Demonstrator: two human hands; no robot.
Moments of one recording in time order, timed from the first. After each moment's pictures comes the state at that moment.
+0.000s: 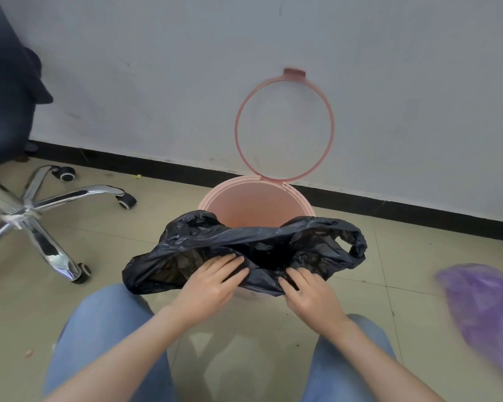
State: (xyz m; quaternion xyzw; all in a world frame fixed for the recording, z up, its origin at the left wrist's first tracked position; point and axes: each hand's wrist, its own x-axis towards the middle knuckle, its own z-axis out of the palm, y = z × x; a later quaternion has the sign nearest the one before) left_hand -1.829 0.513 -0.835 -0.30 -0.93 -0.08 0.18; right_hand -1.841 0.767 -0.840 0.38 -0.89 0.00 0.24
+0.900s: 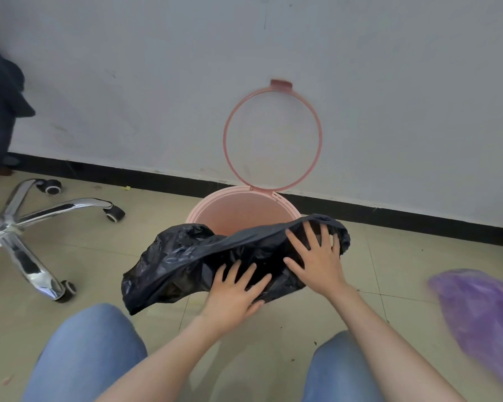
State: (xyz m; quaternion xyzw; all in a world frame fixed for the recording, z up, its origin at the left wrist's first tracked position) left_hand -1.846 0.578 -0.828 -0.22 -0.97 -0.04 -0.02; right_hand -1.913 0.779 -0.804 0.13 -0.99 0.01 0.04
